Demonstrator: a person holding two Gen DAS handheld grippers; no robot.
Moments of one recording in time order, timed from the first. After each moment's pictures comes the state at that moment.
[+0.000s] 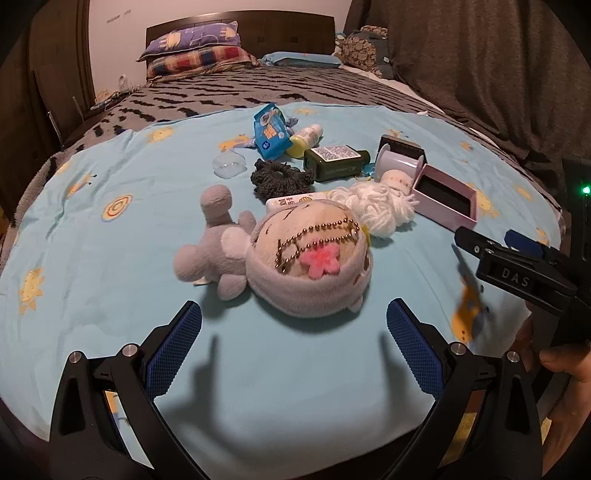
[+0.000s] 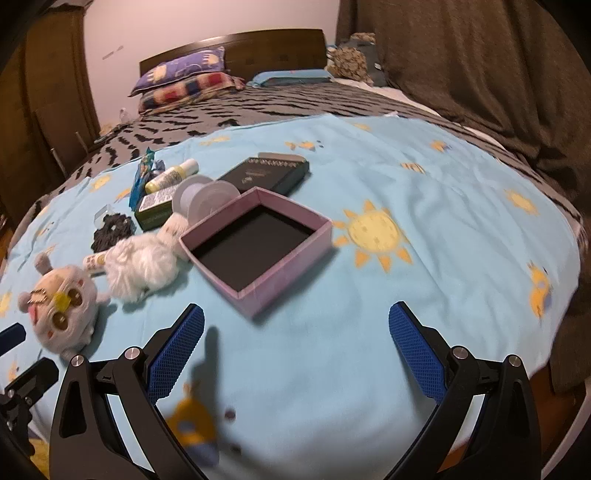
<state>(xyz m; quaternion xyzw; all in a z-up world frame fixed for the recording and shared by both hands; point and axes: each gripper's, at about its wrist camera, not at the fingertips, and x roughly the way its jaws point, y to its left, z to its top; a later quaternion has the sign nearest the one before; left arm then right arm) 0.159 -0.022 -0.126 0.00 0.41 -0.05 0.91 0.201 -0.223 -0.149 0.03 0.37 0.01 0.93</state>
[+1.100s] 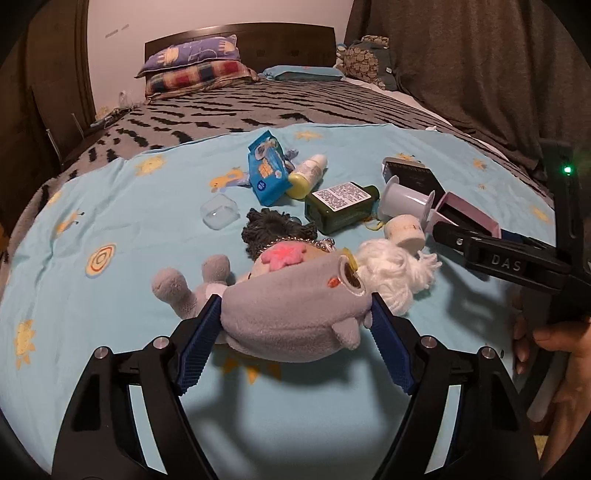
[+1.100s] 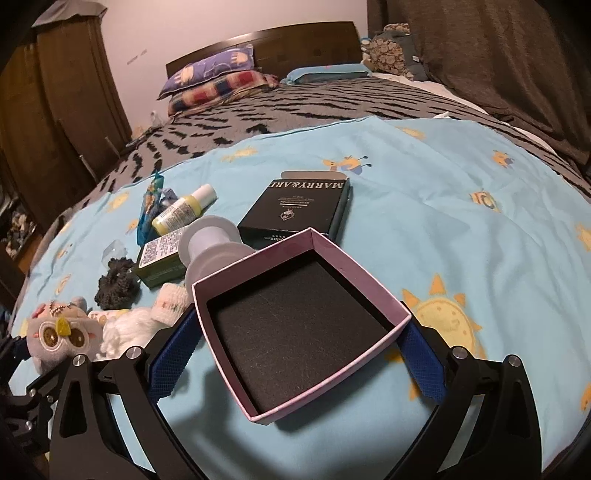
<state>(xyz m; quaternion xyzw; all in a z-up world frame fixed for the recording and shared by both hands) 0.209 -0.032 -0.116 0.01 0.39 -0.04 0.92 0.272 -0.226 -0.147 0.06 0.37 0.09 0.92</state>
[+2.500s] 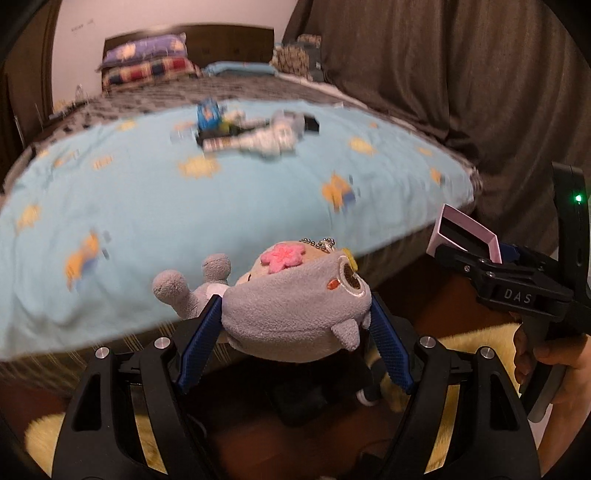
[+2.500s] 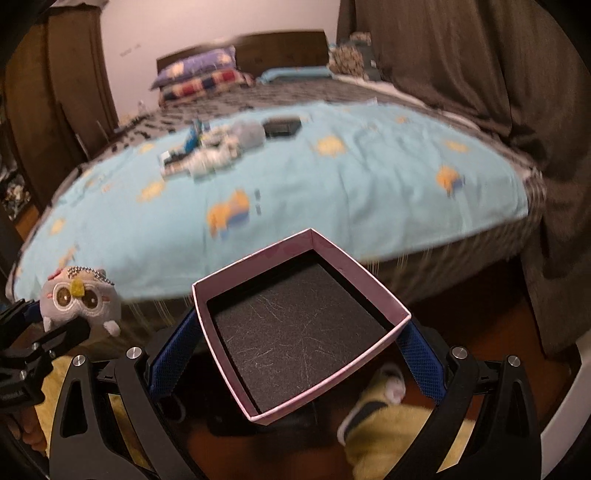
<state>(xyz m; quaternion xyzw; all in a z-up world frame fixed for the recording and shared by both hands) -0.007 -0.032 -0.138 -0.02 0.40 -0.18 0.90 0.005 -0.239 -0.155 0.03 0.39 0.02 0.92</state>
